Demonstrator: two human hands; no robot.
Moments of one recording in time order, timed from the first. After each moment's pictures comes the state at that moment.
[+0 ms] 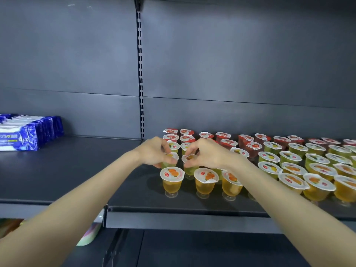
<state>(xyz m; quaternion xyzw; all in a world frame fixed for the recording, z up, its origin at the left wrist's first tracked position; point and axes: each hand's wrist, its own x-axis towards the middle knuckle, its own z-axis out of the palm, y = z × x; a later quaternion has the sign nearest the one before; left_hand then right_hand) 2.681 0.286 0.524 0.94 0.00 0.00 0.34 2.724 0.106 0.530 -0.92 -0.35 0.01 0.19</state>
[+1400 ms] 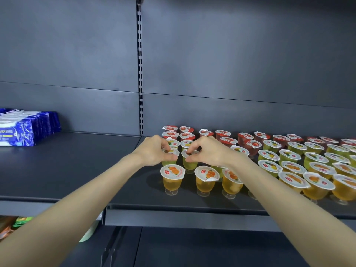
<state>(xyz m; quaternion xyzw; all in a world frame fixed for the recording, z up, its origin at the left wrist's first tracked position) 2.691 0.287 0.507 0.96 -0.01 0.10 0.26 2.732 0.105 0.526 -0.92 -0.34 0.00 0.18</state>
